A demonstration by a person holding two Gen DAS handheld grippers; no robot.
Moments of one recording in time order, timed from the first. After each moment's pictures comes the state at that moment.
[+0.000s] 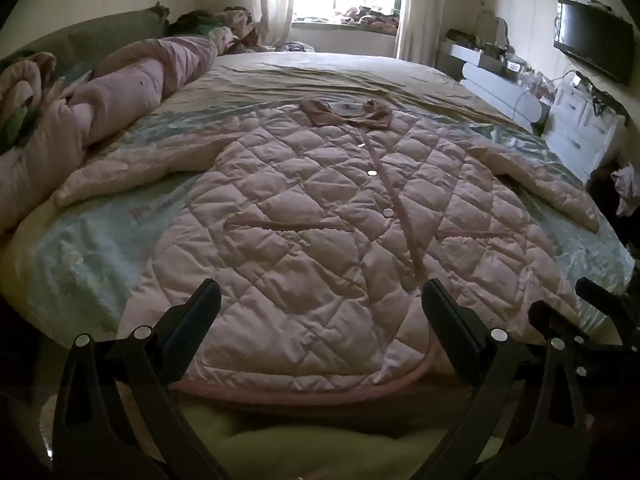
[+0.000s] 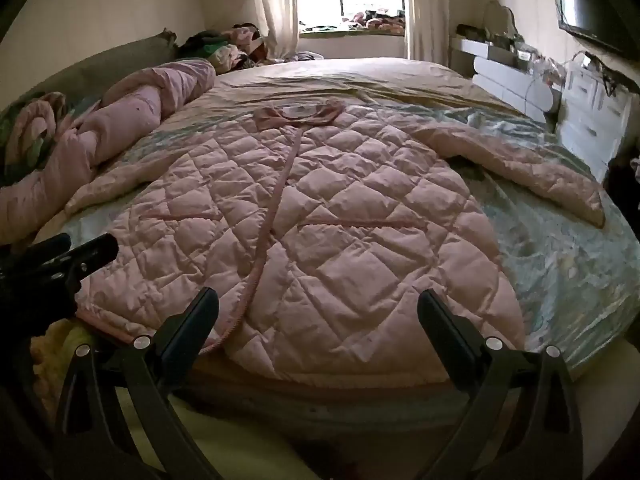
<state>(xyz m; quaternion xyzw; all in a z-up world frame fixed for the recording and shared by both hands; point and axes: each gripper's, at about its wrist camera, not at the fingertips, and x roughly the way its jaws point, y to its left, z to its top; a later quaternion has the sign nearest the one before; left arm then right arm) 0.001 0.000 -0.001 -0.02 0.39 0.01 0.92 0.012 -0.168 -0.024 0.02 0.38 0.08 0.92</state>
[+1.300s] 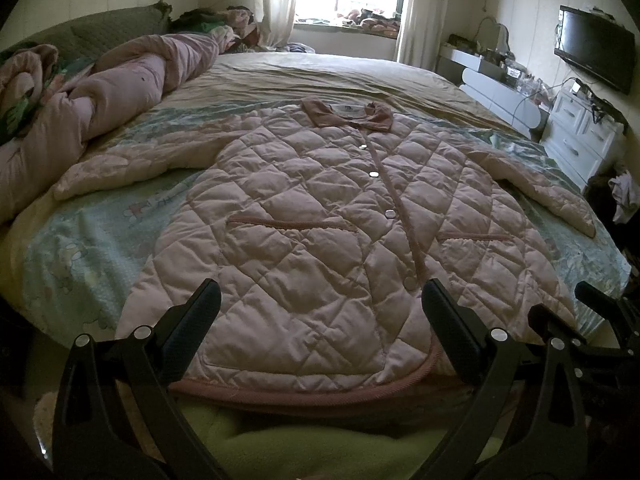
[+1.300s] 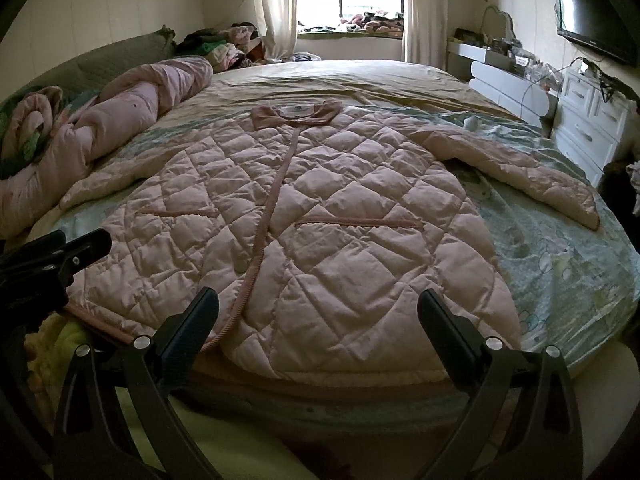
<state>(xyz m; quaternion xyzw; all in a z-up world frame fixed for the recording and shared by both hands) 0.001 0.004 -0.001 -0.04 0.38 0.01 0.93 0.004 -0.160 -0.025 0.00 0.37 0.07 0.93</state>
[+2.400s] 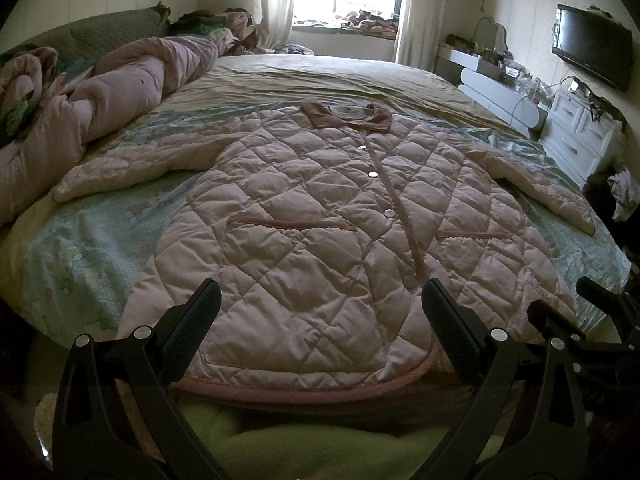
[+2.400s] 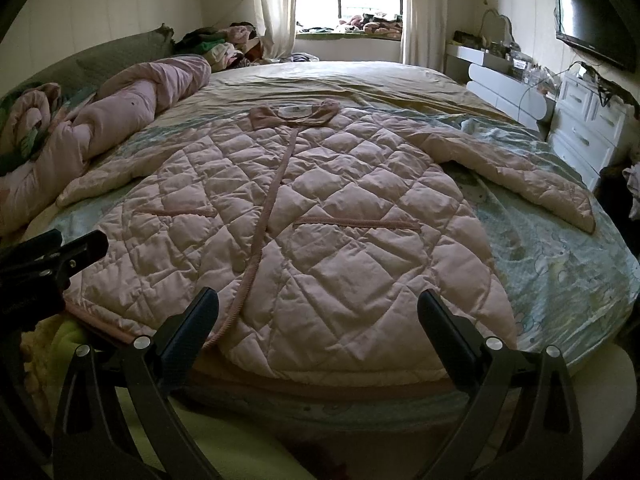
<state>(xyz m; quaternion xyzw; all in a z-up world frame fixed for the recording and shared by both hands) -0.002 0.004 0.000 -0.04 0.38 0.00 0.93 0.005 -0.159 -0.024 -0.01 0.37 0.06 0.93</state>
